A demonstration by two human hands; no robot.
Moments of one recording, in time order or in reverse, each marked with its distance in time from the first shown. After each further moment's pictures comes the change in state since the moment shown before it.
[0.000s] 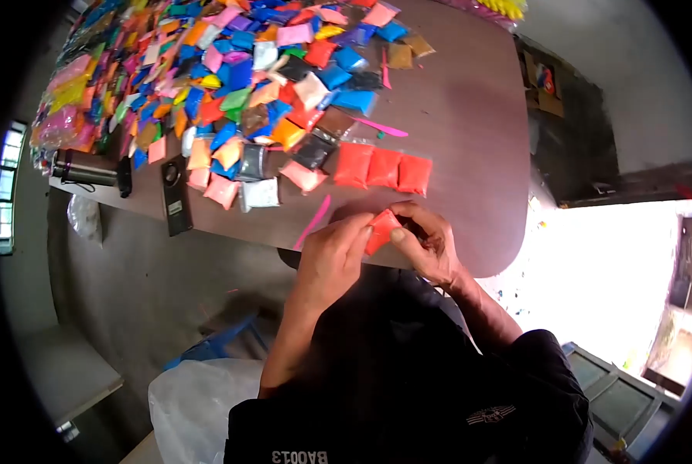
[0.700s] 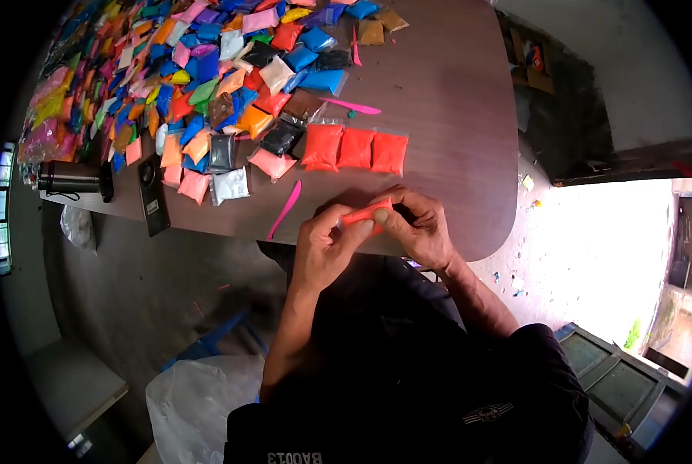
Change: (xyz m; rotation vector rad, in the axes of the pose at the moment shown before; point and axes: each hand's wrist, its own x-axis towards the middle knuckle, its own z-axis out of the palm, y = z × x) left_hand -0.013 -0.028 0.044 -0.311 -0.039 -0.101; right_hand -0.008 0.014 -0.019 0.133 -0.050 0.047
